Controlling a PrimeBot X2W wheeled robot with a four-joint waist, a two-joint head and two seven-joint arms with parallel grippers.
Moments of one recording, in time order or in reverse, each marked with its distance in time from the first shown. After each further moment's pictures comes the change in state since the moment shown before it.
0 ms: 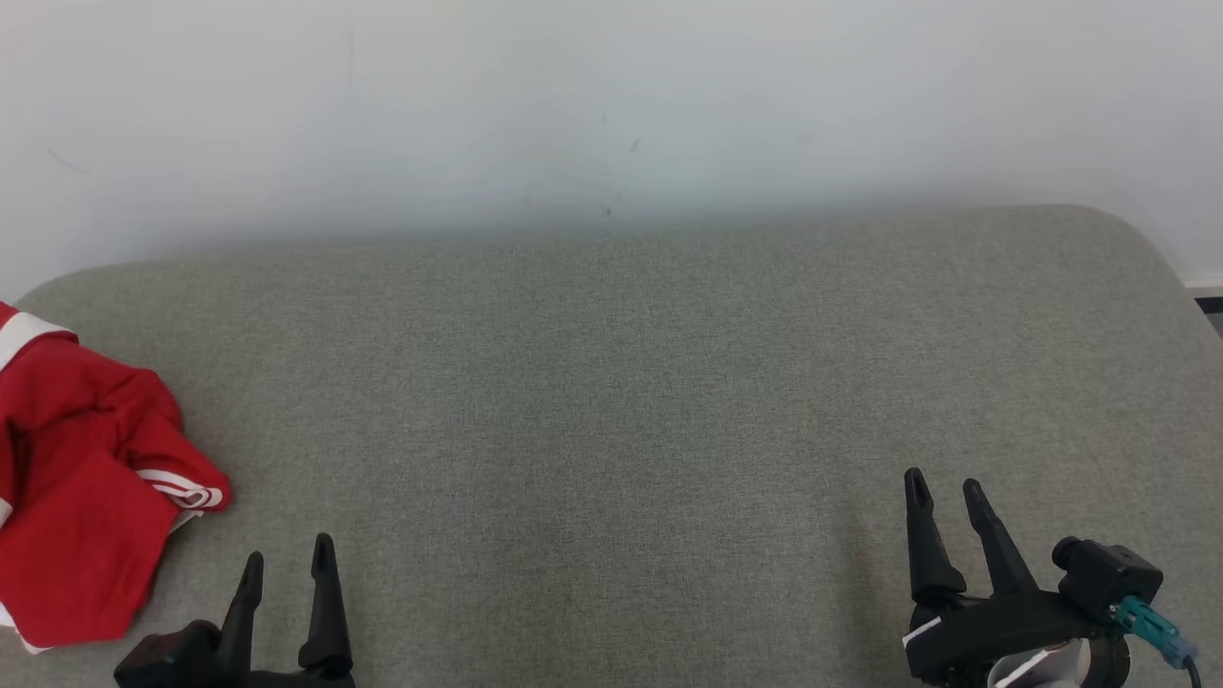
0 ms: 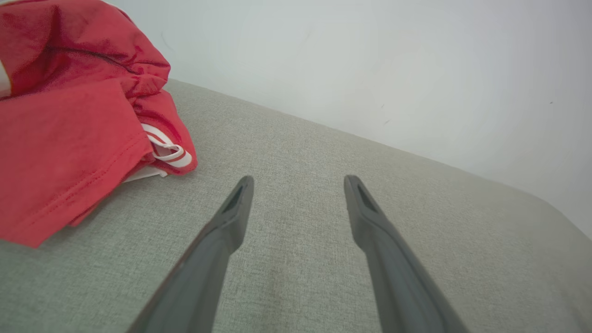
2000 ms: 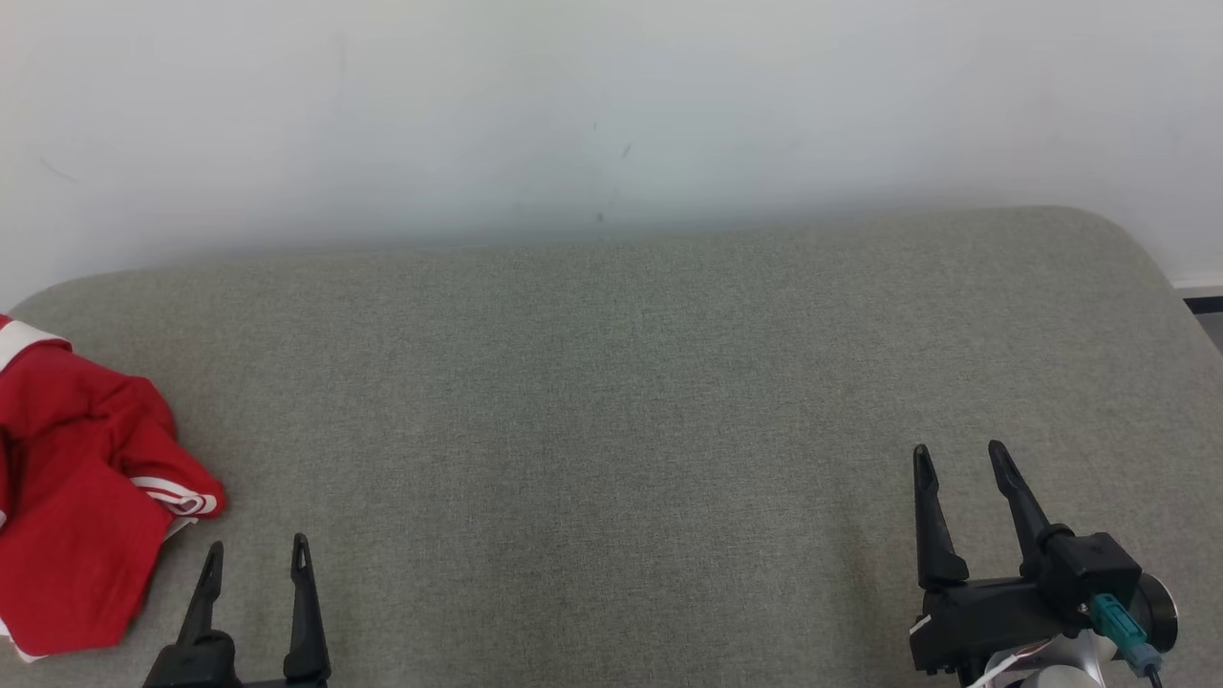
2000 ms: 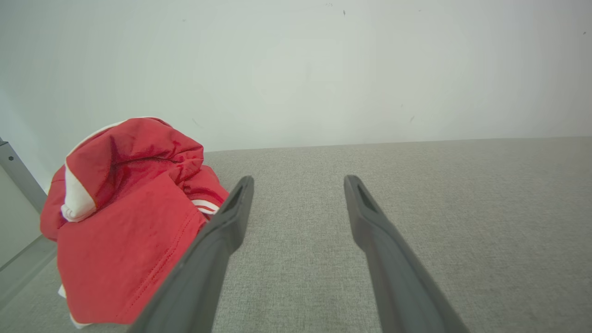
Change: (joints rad) left arm 0.027 0.006 0.041 -0.045 0.363 0.057 -0.095; right arm -0.015 0.033 -0.085 -0.035 -0.441 0.002 -0.092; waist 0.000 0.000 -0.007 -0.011
